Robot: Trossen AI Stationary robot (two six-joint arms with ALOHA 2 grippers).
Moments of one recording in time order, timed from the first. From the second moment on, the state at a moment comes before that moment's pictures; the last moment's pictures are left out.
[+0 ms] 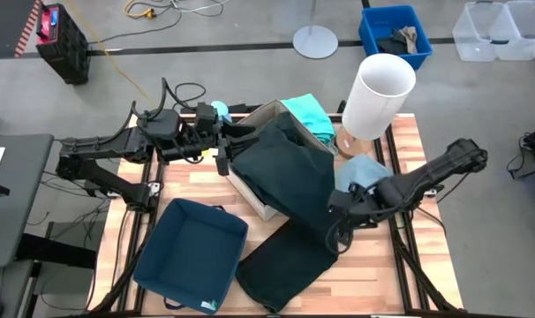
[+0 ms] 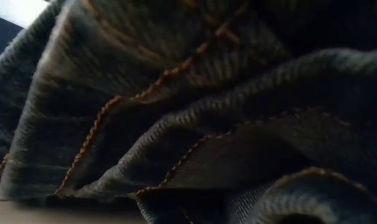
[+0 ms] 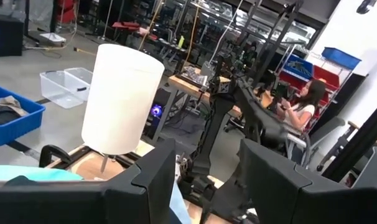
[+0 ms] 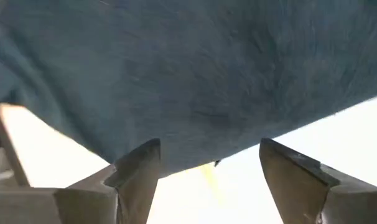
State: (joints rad) left arm -0.05 1.29 1.58 -0.25 -0.32 -0.38; right arm 0.44 1.31 1.15 -1.07 0.21 0.87
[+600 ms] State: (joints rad) left arm -0.05 1.30 1.58 -0.26 -0.32 -0.38; right arm 0.30 1.39 0.84 -0.67 0.21 1.01
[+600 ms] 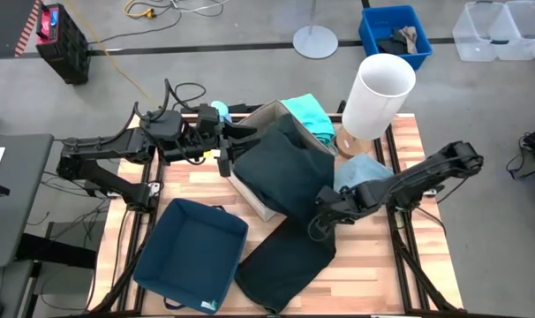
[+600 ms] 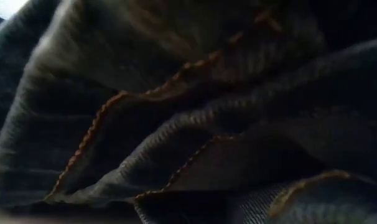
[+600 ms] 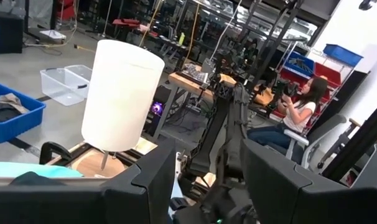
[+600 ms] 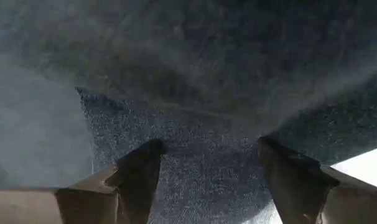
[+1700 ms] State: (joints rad) left arm -0.05 1.30 1.58 -0.27 -0.32 -0.39; right arm 0.33 1.37 0.88 -0.71 0.21 0.95
